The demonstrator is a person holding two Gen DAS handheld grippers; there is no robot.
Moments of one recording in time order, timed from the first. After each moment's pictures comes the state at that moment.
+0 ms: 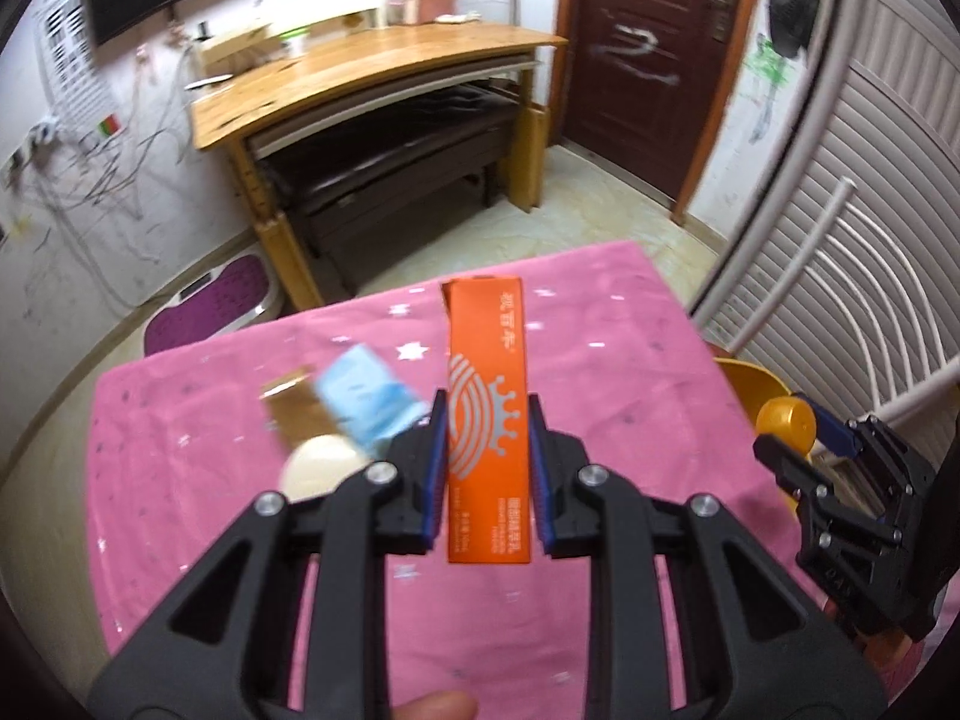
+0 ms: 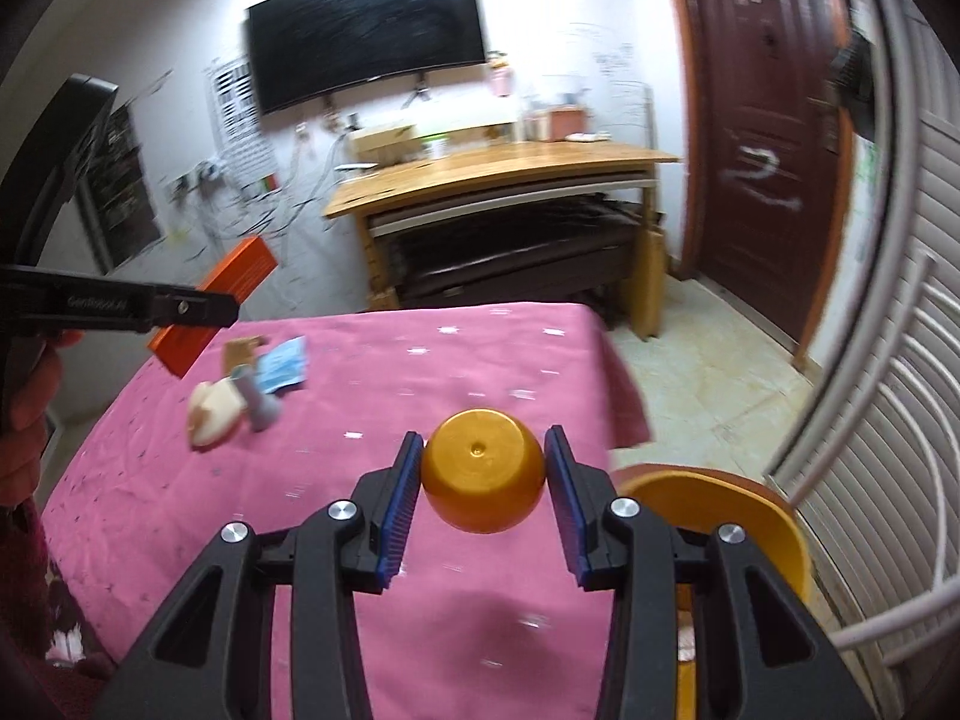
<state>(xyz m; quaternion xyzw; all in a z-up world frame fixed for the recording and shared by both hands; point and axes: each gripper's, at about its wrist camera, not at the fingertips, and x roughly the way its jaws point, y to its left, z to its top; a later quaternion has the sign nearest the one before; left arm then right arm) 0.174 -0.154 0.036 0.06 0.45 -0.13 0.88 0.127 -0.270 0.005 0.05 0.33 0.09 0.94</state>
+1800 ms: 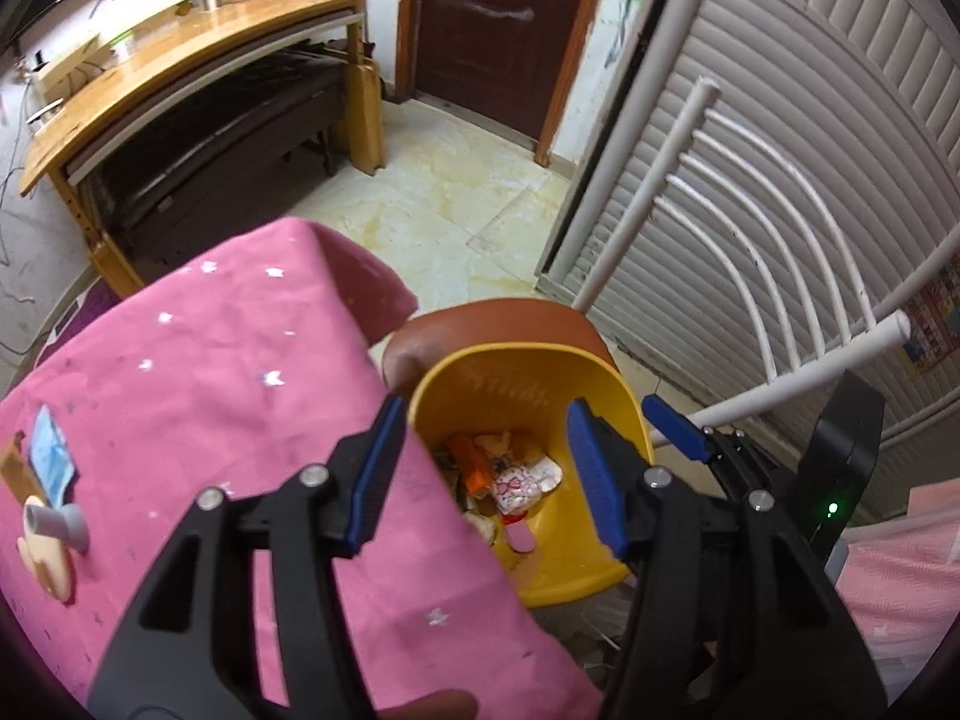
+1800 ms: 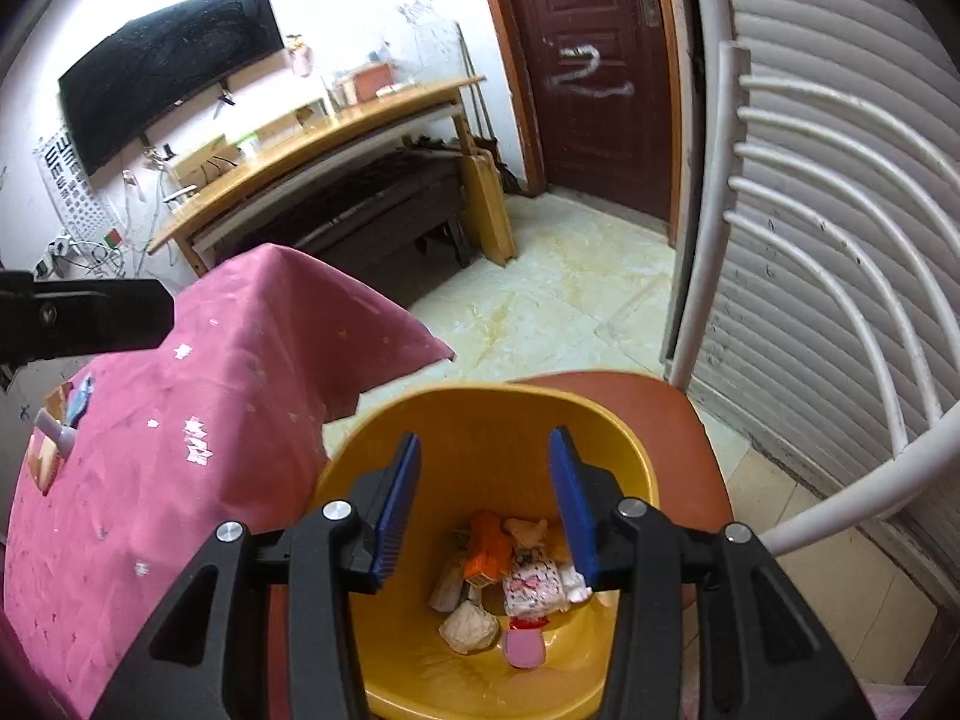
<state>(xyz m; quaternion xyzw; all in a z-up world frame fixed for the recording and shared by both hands) 0.176 -0.352 -0.013 0.07 0.50 -0.26 0.83 0.124 -0.414 -0.081 0.15 0.38 -0.06 0.91</state>
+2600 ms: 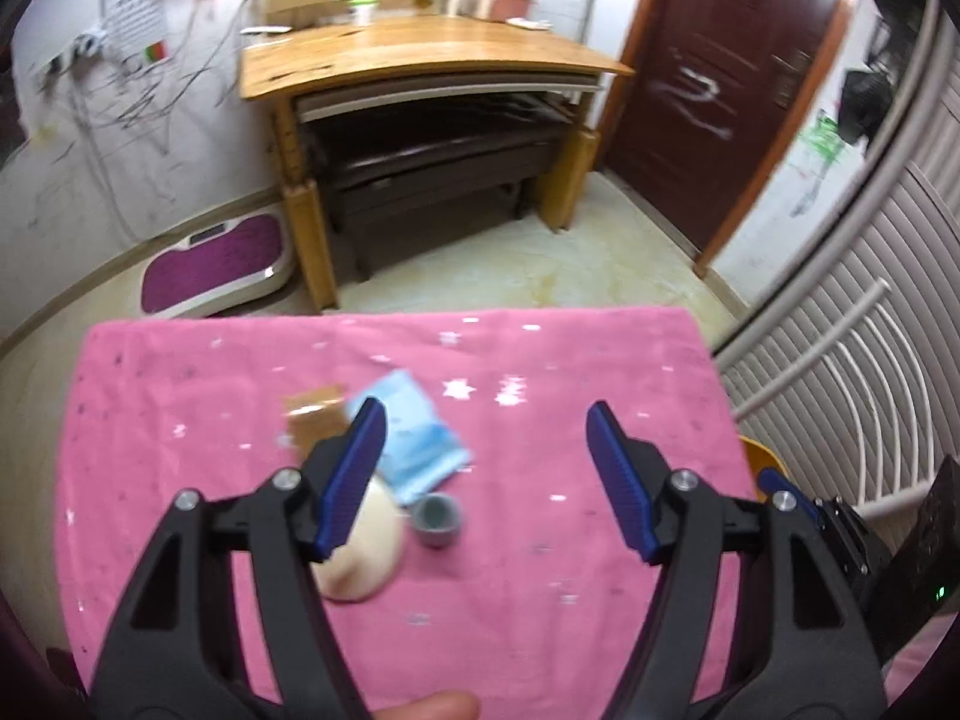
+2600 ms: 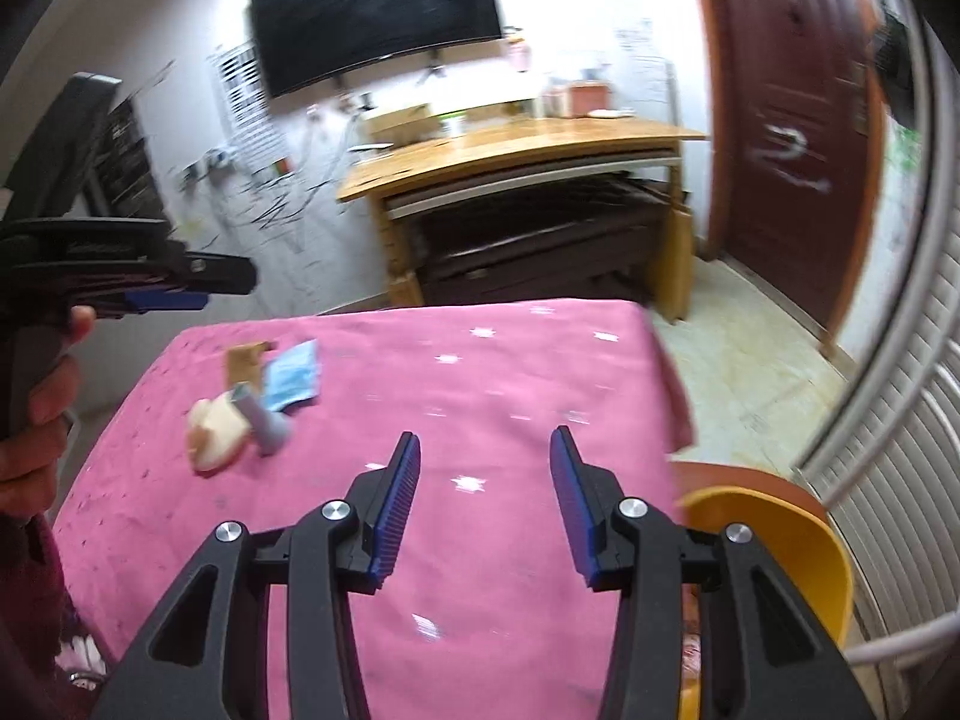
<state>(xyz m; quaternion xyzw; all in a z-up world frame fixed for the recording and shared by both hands) 0.223 -0.096 0.033 -0.04 0.46 -0.07 0.88 0.178 -0.225 -0.005 0.06 0.36 0.13 0.92</state>
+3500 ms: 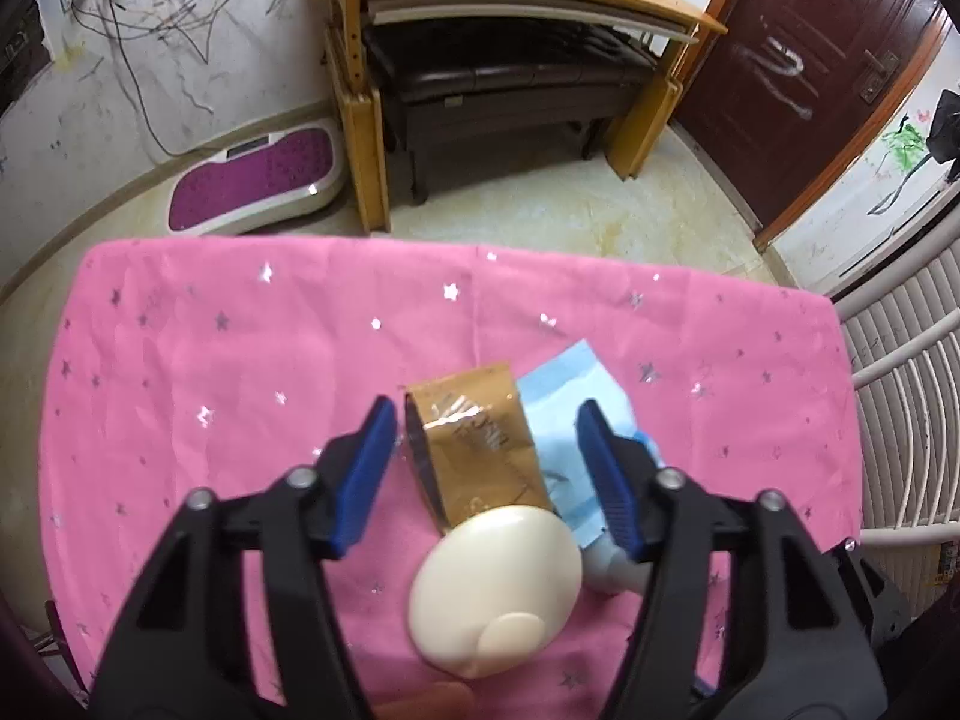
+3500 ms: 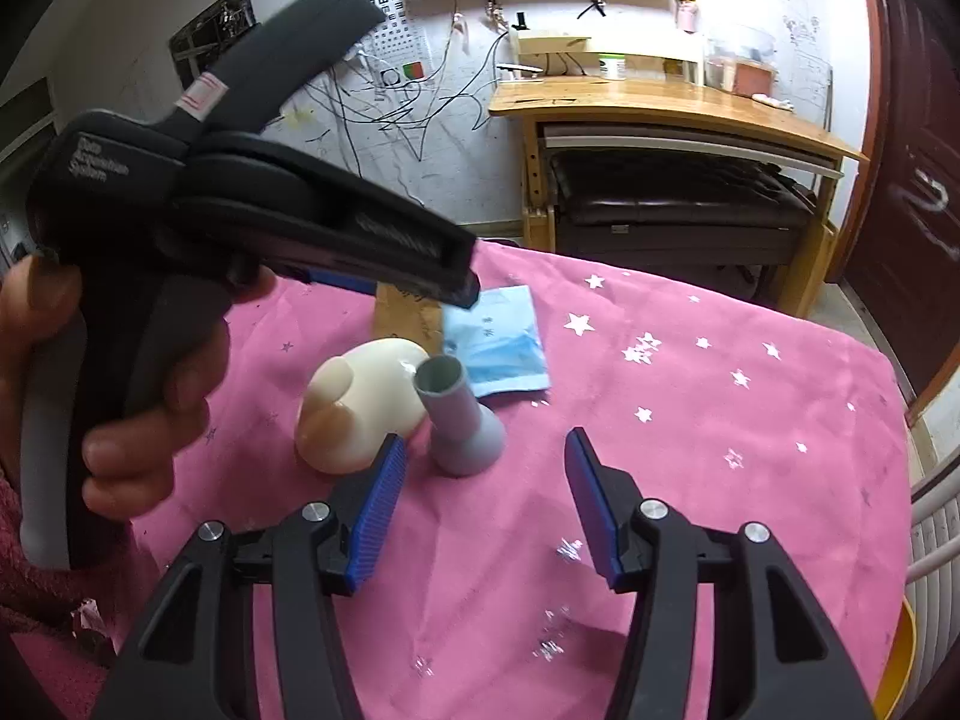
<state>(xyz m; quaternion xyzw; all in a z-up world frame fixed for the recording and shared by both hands) 0.268 -0.038 -0.041 -0.06 0.54 -0.02 0.84 0.221 -0.089 -0.027 -0.03 0.41 0.26 0.87</state>
